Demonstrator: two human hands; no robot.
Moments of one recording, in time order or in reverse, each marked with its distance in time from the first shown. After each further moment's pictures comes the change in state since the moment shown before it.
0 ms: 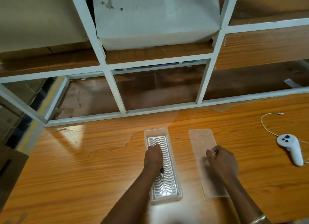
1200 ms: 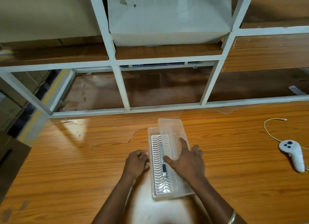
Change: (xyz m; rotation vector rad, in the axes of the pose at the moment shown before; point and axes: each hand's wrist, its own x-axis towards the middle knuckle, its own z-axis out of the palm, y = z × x) left_hand -0.037 -0.080 -0.025 -0.903 -0.057 -0.247; right_hand -0.076 -0.114 0.025 -0.309 -0.315 -0.159
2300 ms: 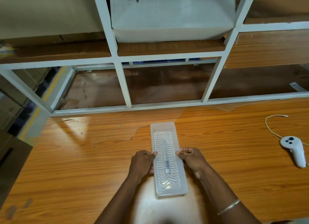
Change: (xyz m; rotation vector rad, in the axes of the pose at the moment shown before) left_hand -0.017 0.008 0.006 0.182 -0.011 0.029; right_hand 0.053 0.044 0.049 1.033 -0.243 0.210
